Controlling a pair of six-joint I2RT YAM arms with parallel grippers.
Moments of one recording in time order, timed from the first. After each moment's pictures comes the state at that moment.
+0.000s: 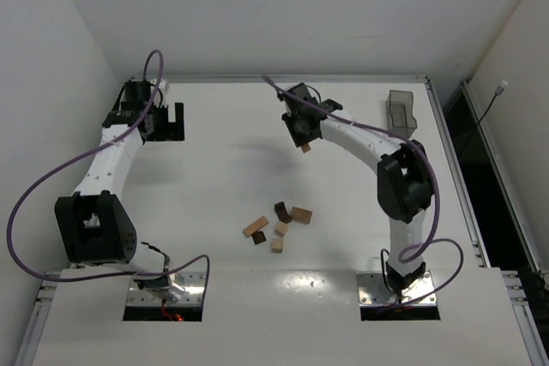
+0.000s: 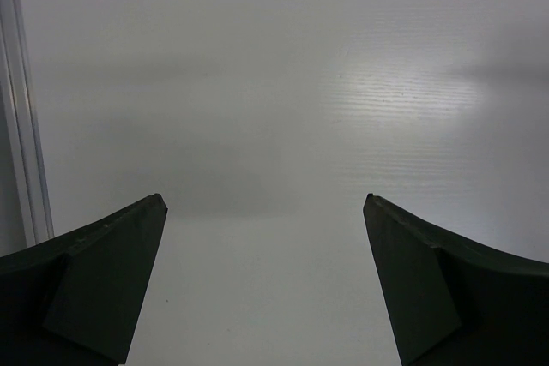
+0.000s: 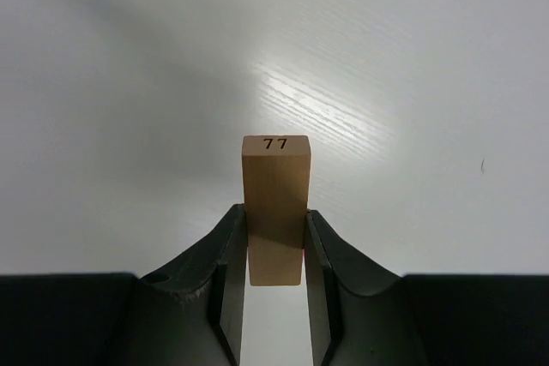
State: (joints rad) left arm 0.09 1.47 1.27 -0.63 0.02 0.05; right arm 0.59 1.96 1.57 -0.62 0.19 -0.02
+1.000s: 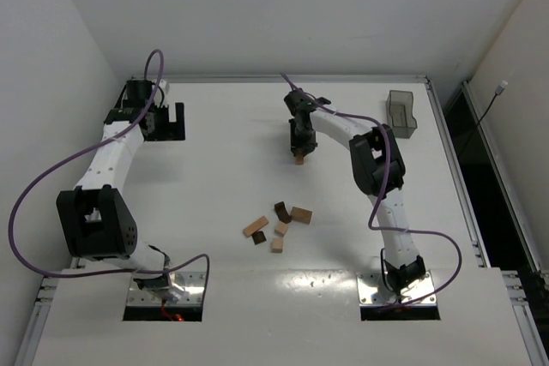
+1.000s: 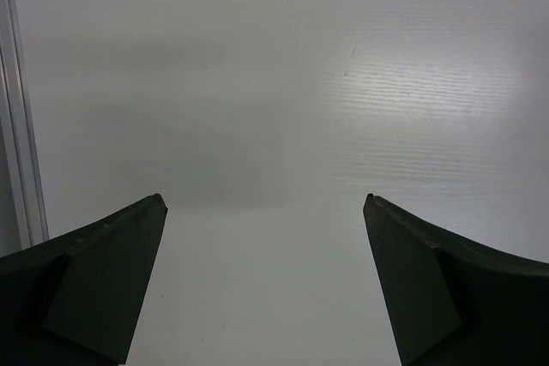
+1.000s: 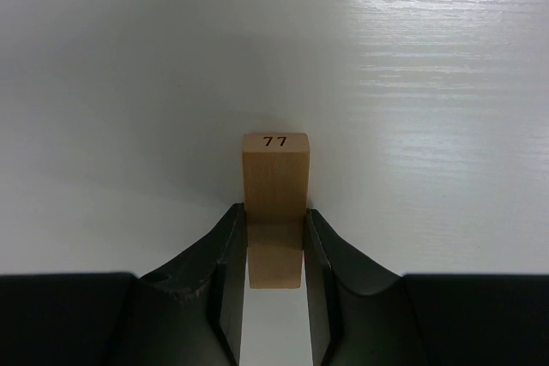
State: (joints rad) left arm 0.09 1.51 1.29 -0.65 -0.01 0.02; right arm 0.48 2.33 1.83 -0.75 0.10 0.46
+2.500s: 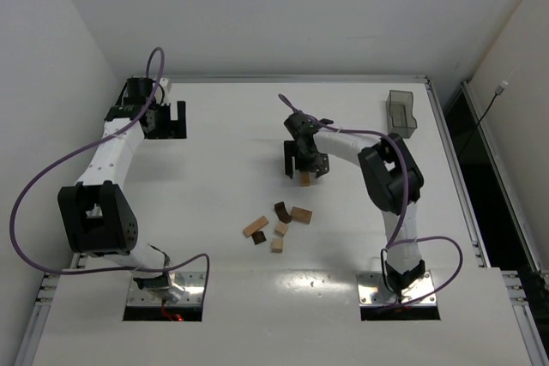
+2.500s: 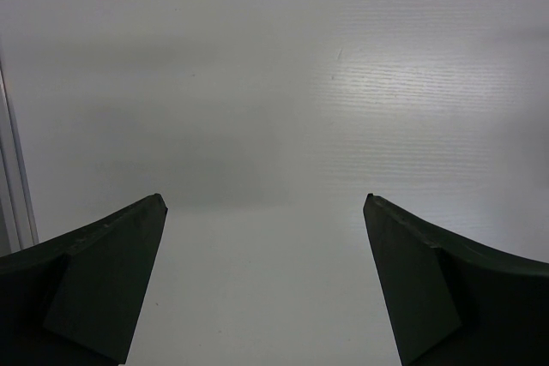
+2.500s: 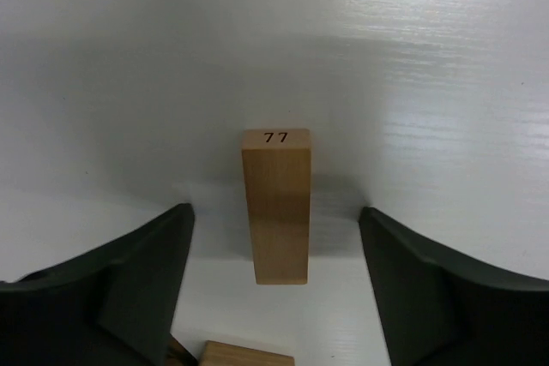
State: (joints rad) left arm 0.09 1.54 1.32 -0.66 0.03 0.03; right arm 0.56 2.09 1.43 -0.64 0.13 0.51
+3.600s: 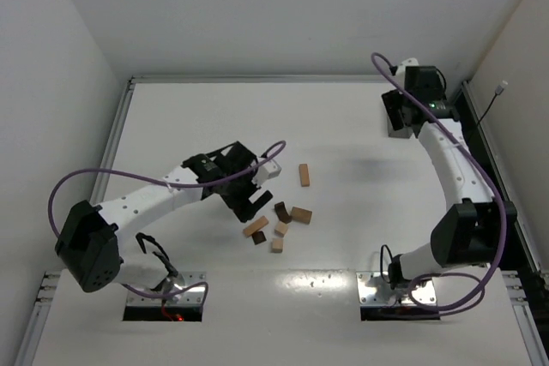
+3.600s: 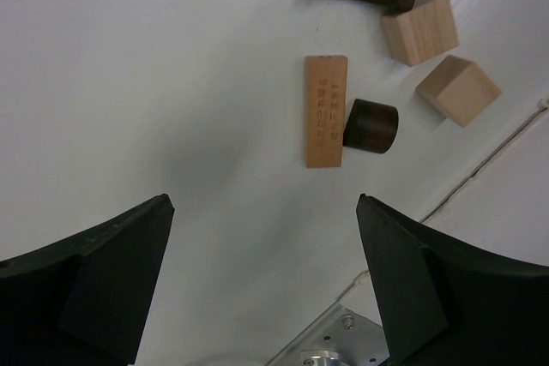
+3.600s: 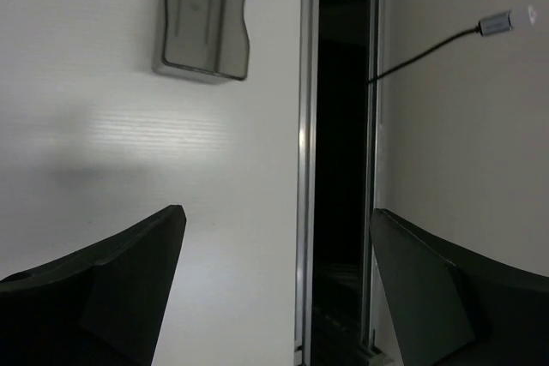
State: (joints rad) left arm -0.72 1.34 1.02 -0.77 0.10 0.16; right arm 0.04 1.49 1.35 -0.55 0.42 -0.40
